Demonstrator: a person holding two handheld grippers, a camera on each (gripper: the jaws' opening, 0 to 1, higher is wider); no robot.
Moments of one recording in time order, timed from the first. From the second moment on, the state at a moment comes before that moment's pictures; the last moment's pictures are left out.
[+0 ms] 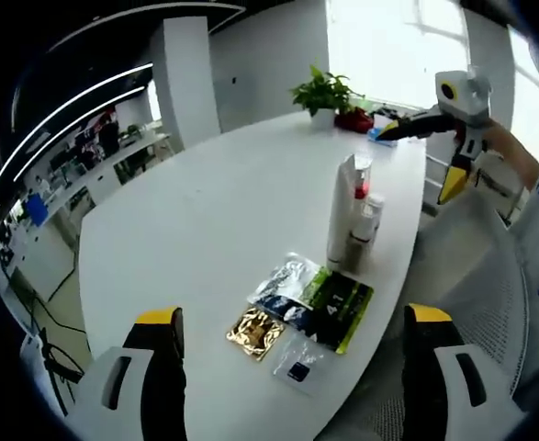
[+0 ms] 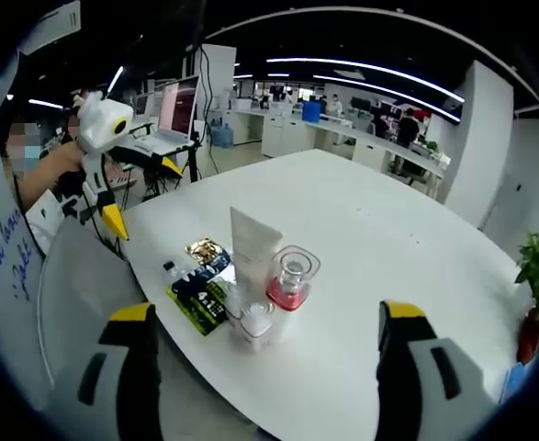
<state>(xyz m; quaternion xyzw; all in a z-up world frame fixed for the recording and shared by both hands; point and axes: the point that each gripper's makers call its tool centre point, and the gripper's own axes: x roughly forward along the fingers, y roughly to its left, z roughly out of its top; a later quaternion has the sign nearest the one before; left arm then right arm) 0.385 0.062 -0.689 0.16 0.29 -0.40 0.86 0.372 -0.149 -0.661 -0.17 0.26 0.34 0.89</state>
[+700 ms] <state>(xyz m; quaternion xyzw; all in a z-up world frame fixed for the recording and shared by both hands) 0.374 0.085 -0.675 0.13 0.26 -0.34 0.89 0.369 -0.151 -0.666 -0.16 0.26 0.33 0.89</state>
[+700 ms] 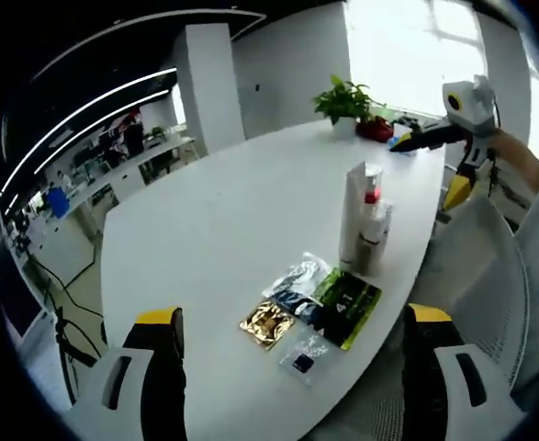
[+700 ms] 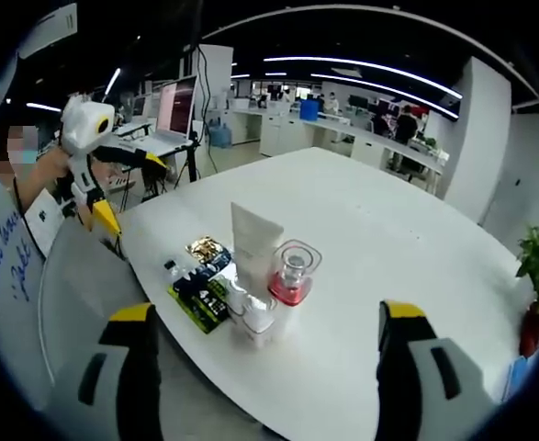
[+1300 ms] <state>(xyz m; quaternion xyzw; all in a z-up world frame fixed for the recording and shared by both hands) 0.363 0.105 -0.676 0.12 0.27 -0.31 0.91 0.366 -0.153 -0.669 -0.16 0.26 0.33 0.89</state>
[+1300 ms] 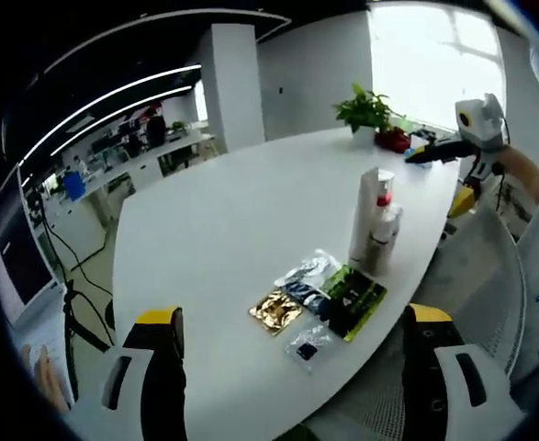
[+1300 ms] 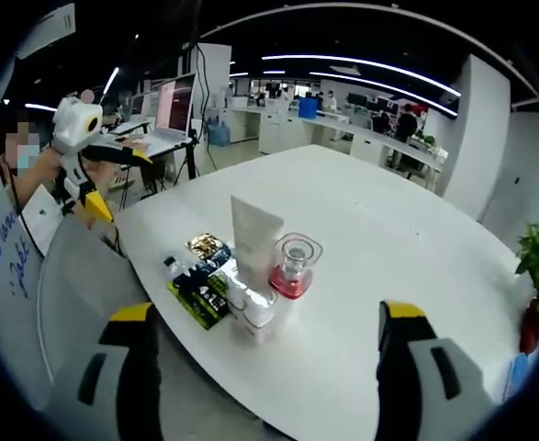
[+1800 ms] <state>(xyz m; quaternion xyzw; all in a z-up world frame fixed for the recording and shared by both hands) 0.361 0.105 -0.678 0.12 0.27 -0.30 0.91 0.365 -0.154 -0.673 -0.16 0.27 0.33 0.89</state>
